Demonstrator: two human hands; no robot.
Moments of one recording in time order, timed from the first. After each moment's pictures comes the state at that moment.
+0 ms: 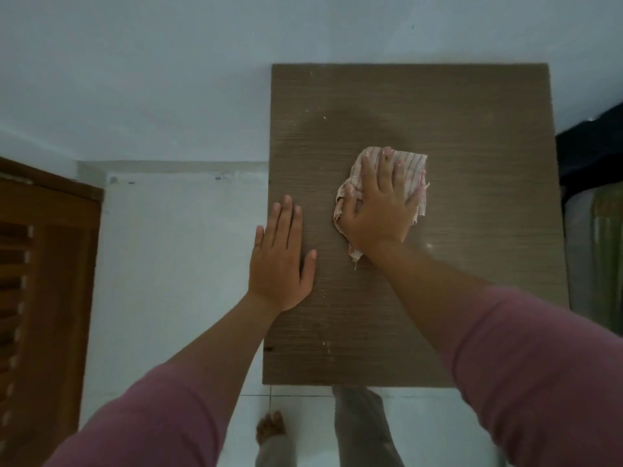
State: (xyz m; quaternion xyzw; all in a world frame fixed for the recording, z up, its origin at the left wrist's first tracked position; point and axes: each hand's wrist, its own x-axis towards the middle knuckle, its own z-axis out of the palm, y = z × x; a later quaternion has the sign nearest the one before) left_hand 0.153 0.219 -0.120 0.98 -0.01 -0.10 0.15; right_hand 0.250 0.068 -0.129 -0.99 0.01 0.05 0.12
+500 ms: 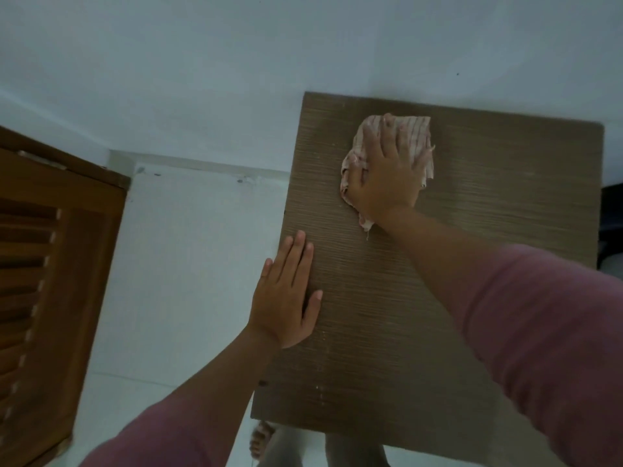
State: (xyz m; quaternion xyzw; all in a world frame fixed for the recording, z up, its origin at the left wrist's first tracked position) left_hand 0.156 0.219 -0.118 0.98 0.01 -0.13 0.18; right_hand 0.368 0.096 -0.130 -0.99 -0.11 0.06 0.10
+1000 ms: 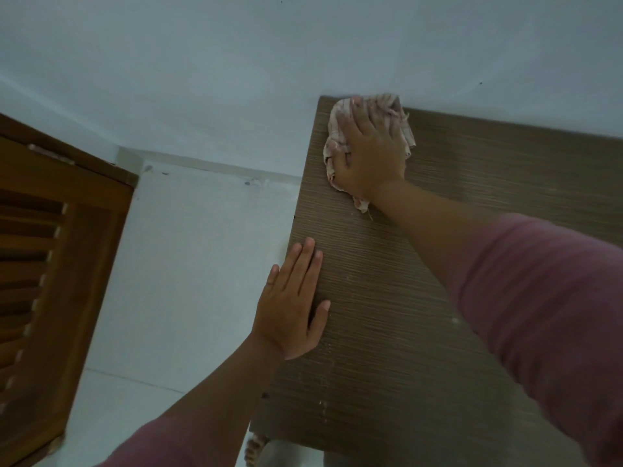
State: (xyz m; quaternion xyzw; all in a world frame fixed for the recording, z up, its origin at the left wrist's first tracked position) left_hand 0.156 0.220 -0.119 0.97 0.02 -0.13 0.18; right_hand 0.408 0.136 -0.132 -0.96 -0.25 0.06 0.12
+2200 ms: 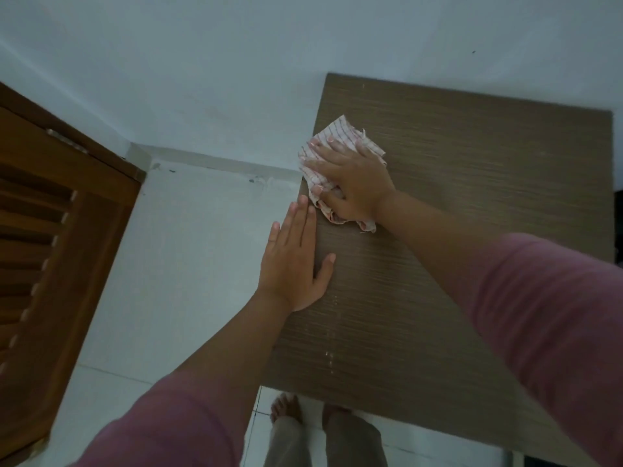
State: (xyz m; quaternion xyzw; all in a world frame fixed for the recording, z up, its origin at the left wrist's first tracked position) left_hand 0.149 0.215 -0.122 0.99 0.06 -0.08 0.14; right_hand 0.323 0.117 -0.125 -0.87 -0.47 0.09 0.10
